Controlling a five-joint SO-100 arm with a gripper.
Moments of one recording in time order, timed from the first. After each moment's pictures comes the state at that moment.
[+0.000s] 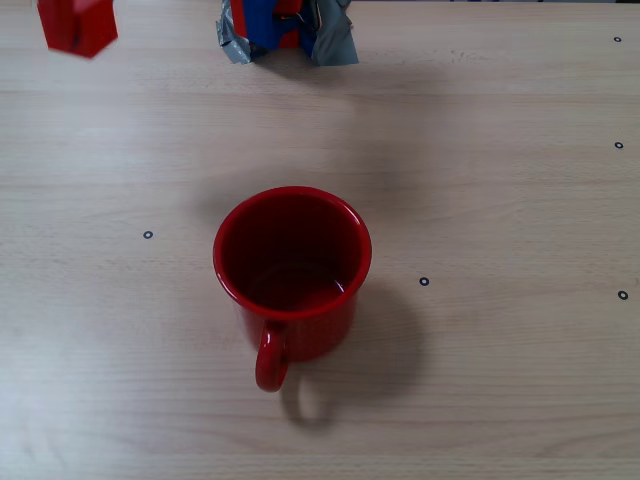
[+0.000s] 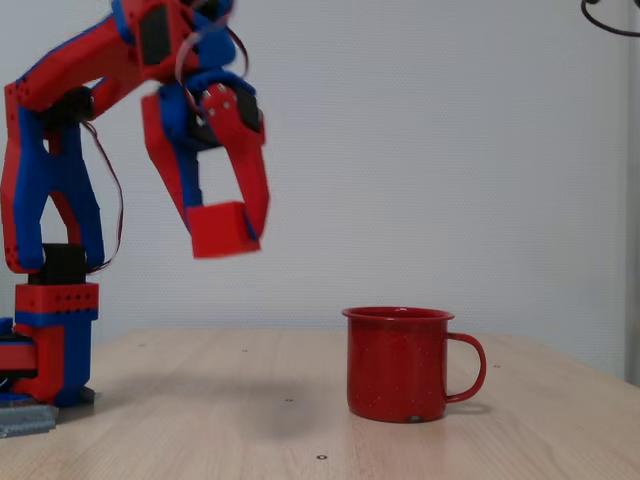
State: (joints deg) arm 31.5 98.6 74.5 101.6 -8.5
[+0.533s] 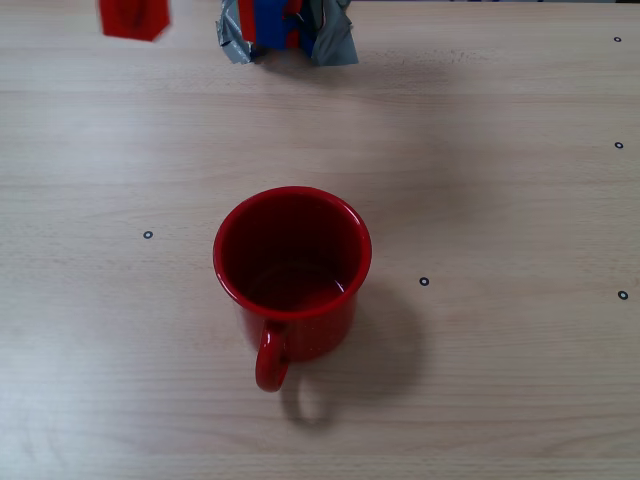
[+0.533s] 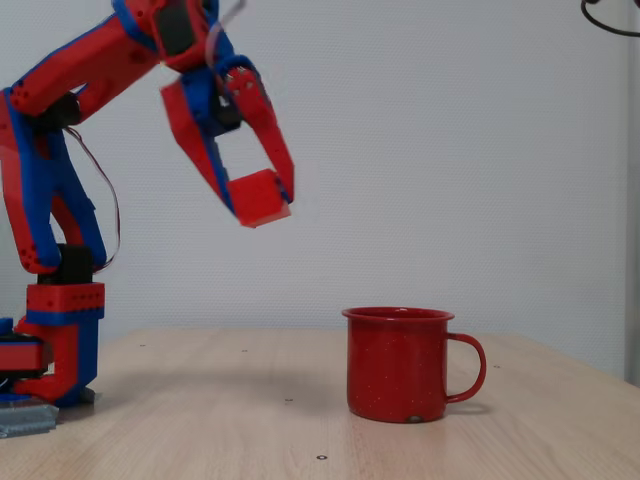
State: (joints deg) arm 16.1 106.9 76.3 99.1 -5.3
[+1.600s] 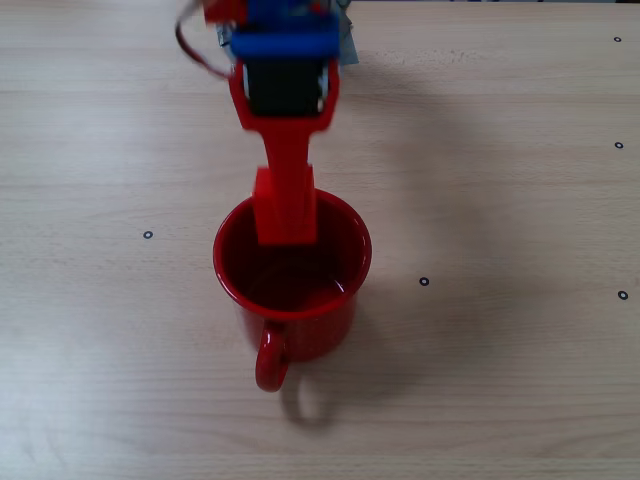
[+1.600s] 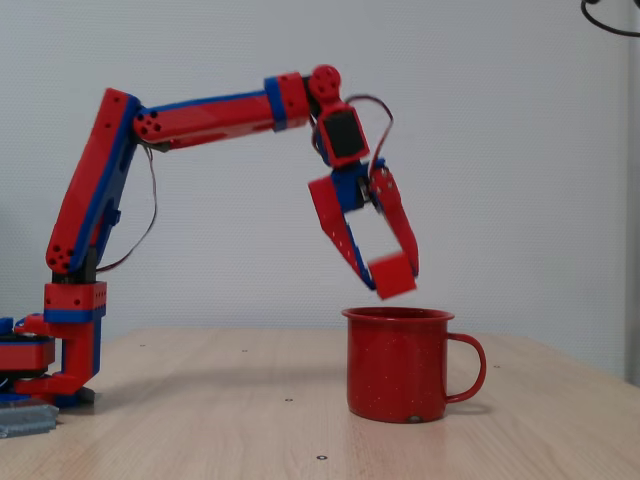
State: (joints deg) arm -6.0 69.2 55.7 83.2 10.3
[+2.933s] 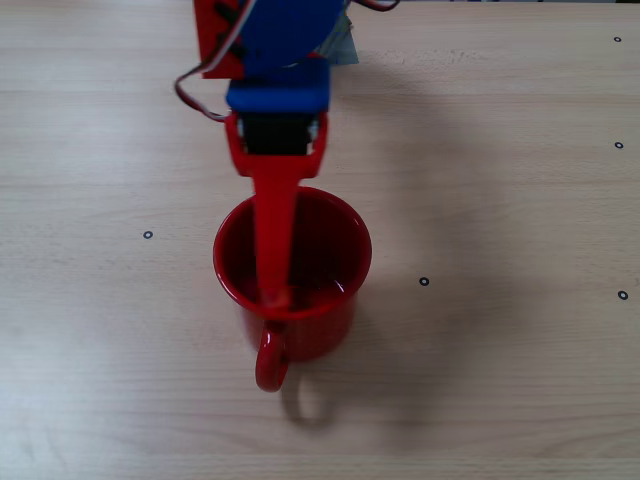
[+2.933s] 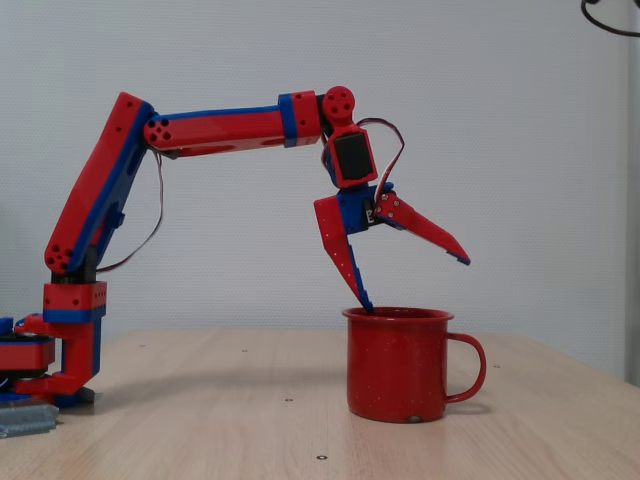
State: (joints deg) arm -4.5 65.0 55.6 83.2 9.8
